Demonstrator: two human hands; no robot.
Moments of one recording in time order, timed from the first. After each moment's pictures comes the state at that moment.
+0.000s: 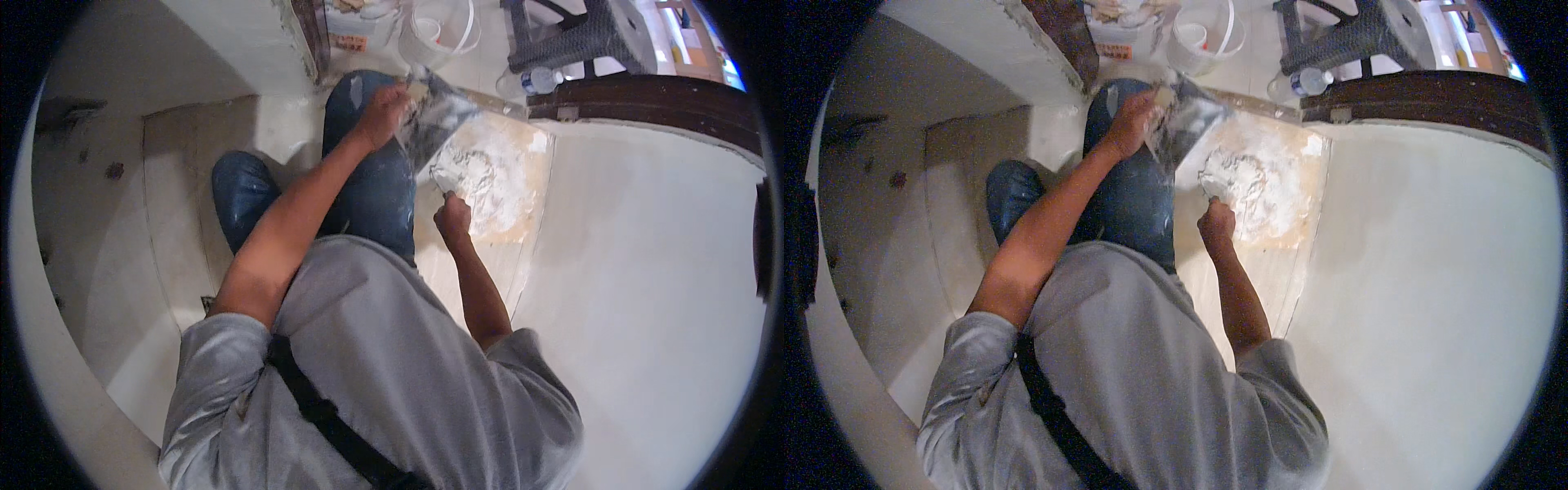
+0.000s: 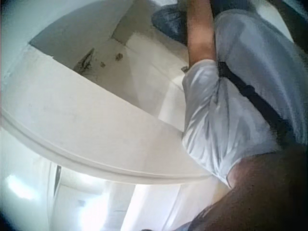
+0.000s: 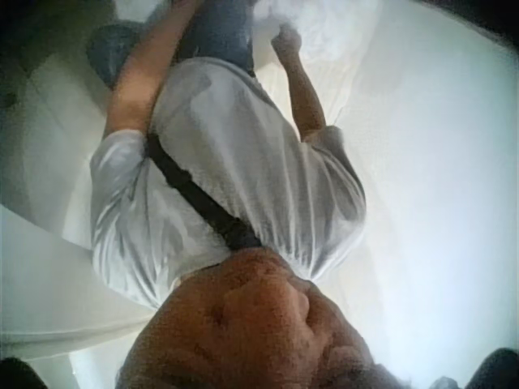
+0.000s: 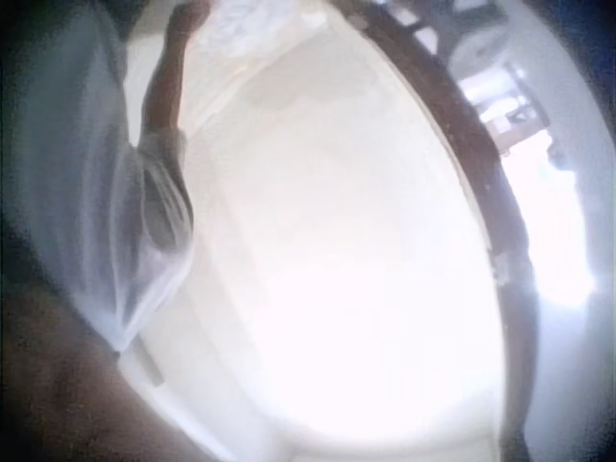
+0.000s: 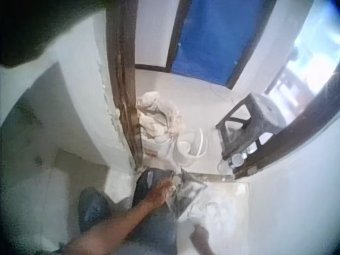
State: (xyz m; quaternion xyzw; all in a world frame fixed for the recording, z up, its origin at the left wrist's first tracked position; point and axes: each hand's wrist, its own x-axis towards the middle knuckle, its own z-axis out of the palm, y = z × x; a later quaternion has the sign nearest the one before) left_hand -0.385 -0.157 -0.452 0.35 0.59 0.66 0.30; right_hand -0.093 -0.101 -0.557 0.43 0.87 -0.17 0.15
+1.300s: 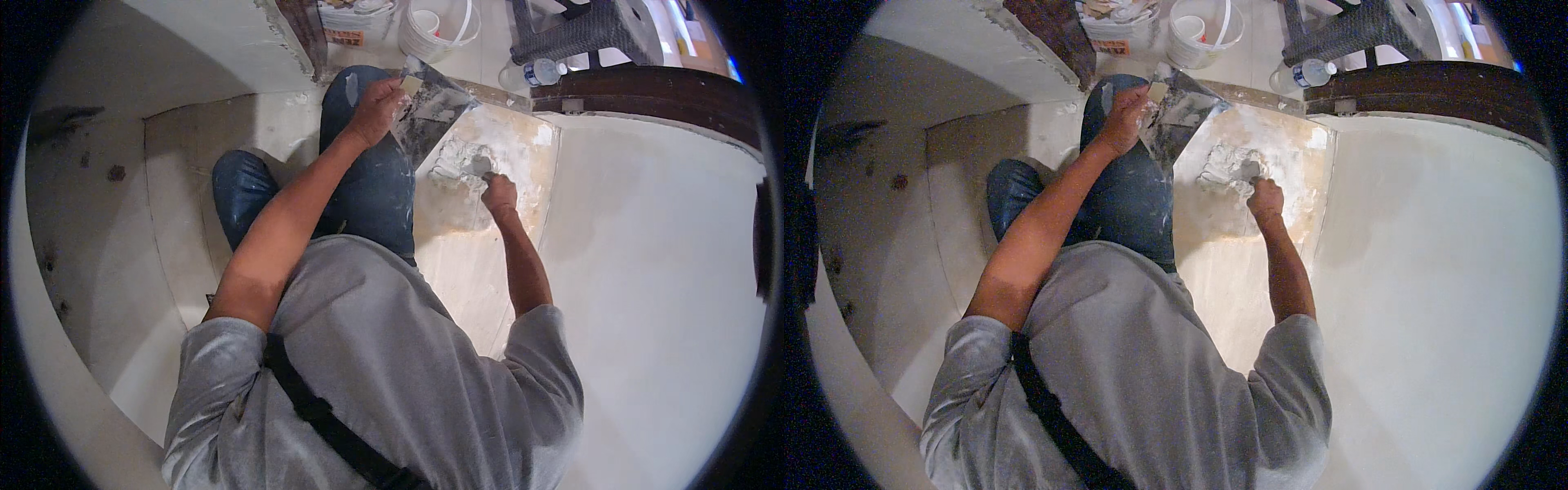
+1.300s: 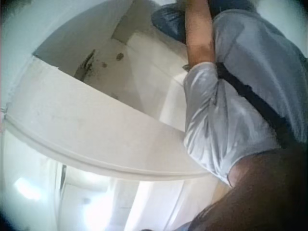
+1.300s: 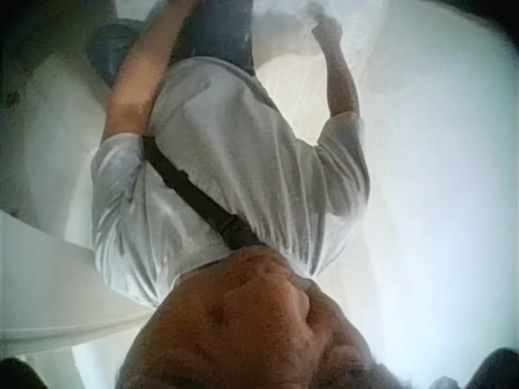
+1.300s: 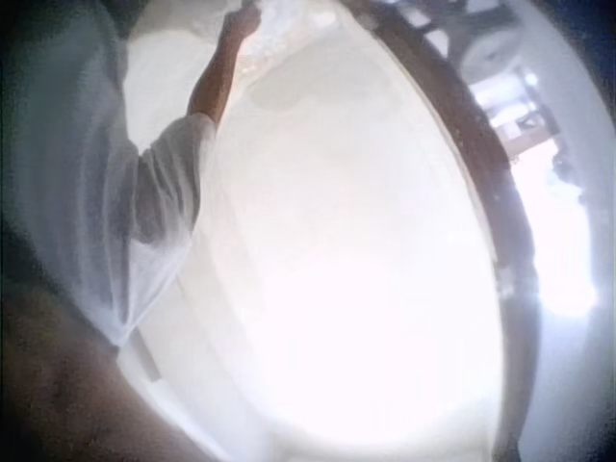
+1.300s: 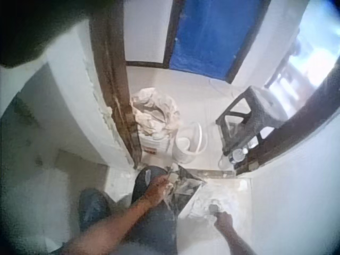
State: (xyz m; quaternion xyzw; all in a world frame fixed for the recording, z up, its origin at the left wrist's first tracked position) left_hand -0.392 -0.154 -0.443 0.36 0.61 0.65 0.26; right_hand -0.066 0.018 -0.532 0.38 0.90 -0.09 0.19
